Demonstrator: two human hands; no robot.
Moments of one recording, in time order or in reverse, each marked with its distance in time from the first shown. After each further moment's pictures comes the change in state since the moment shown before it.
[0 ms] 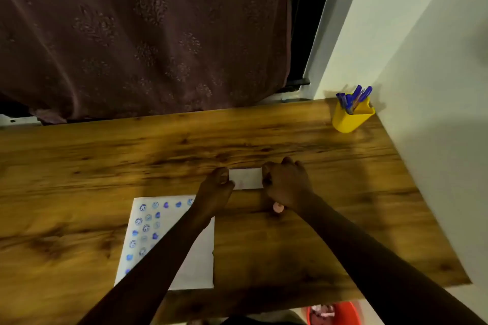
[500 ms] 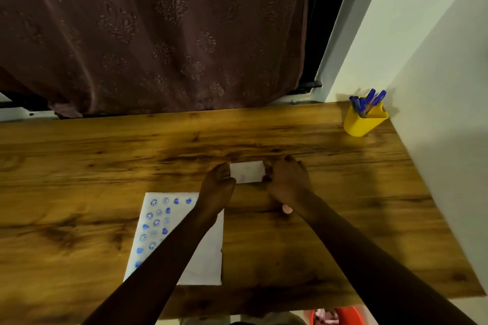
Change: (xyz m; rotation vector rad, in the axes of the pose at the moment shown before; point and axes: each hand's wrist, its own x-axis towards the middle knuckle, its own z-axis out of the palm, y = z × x) left_hand -0.008 -0.002 -0.016 -0.134 0.086 0.011; right_hand 0.002 -0.029 -0.011 0.140 0.009 0.029
